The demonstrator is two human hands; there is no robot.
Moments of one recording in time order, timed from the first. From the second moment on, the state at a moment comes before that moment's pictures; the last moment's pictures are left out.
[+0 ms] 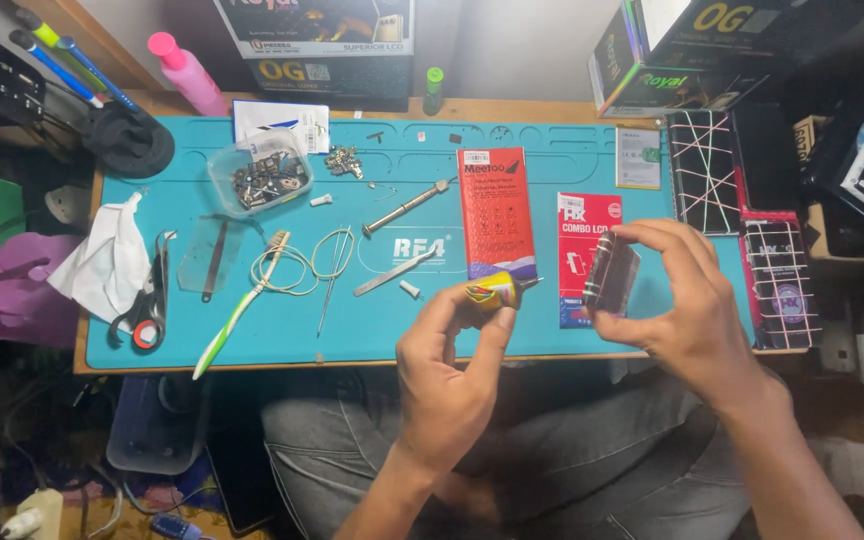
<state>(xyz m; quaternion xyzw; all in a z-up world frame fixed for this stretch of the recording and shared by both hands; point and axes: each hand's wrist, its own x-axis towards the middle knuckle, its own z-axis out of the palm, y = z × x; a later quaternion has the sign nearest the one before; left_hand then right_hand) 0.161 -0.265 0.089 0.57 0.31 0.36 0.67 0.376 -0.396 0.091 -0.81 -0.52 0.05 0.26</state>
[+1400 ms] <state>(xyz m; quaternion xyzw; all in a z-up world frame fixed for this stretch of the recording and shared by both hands) 0.183 -0.264 0.075 0.75 0.23 0.47 0.41 0.357 -0.379 0.091 -0.75 -0.61 0.01 0.25</state>
